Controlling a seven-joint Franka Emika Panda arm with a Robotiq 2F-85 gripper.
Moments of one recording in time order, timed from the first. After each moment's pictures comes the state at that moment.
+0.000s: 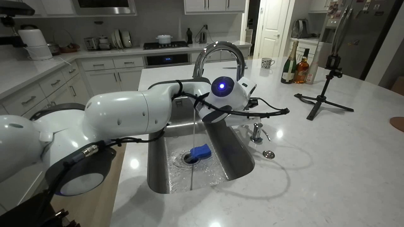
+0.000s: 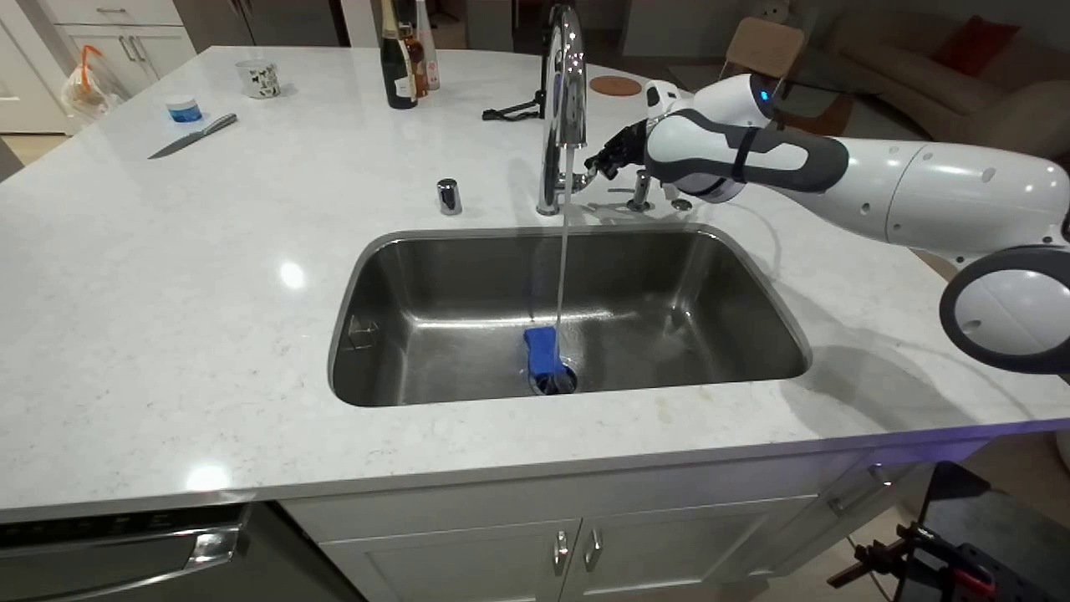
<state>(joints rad) -0.44 1.27 0.33 -0.63 0.20 2.76 -1.12</state>
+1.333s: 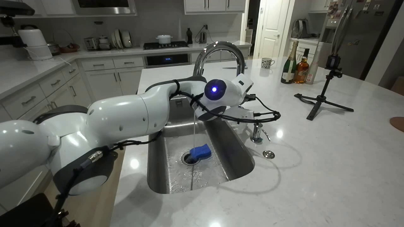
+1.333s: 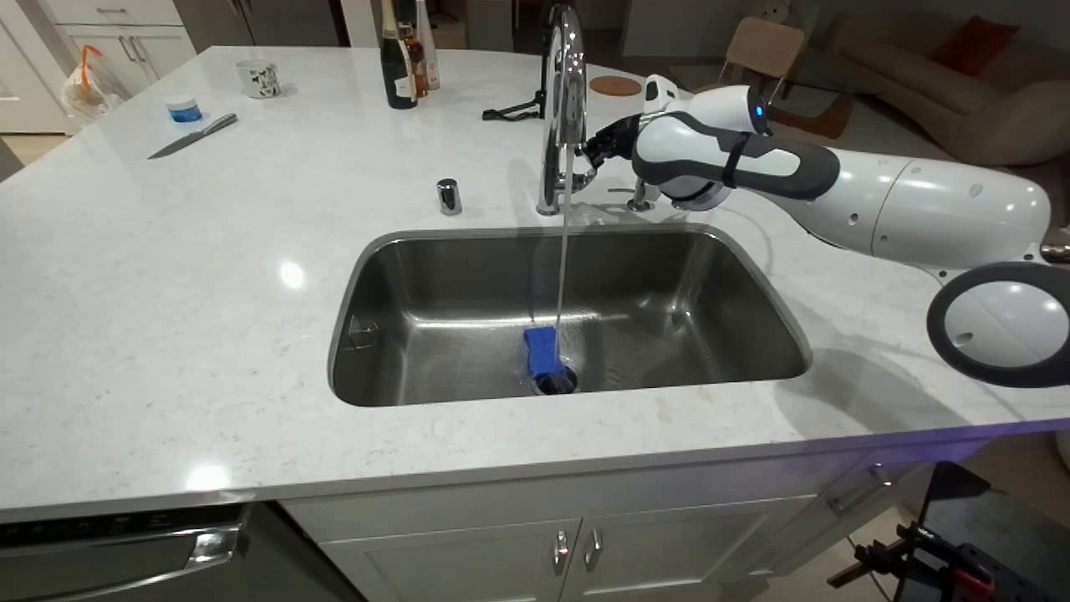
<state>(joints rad) -0.41 1.33 0.43 -0.55 0.20 2.89 -1.05</state>
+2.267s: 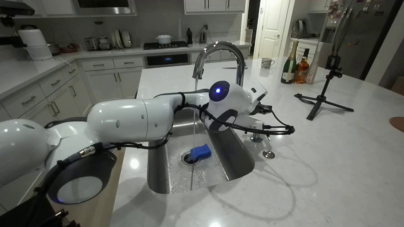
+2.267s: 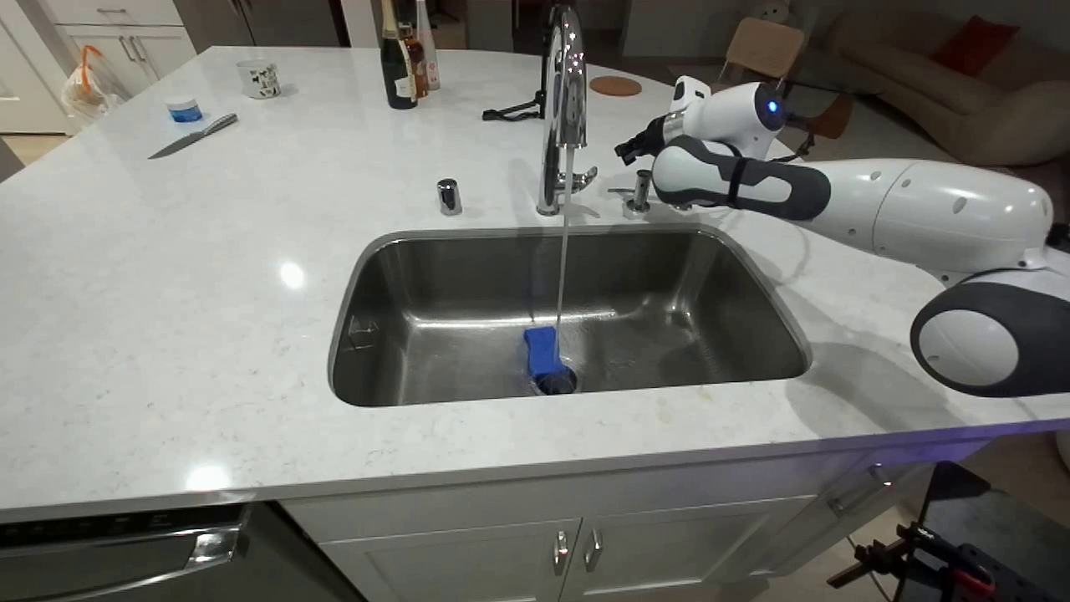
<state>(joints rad) -0.39 1.34 0.07 -0.54 0.18 2.89 -0.66</state>
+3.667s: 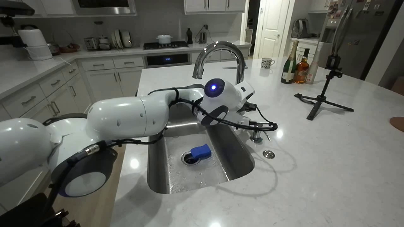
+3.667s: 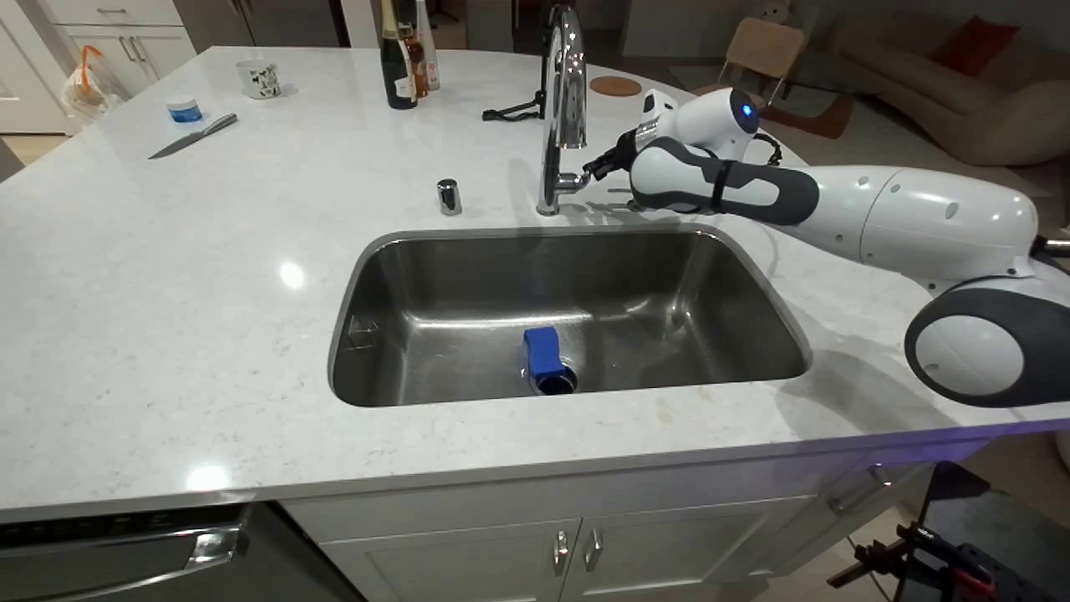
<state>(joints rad) -0.35 1.35 0.17 -0.52 0.17 2.80 -0.68</state>
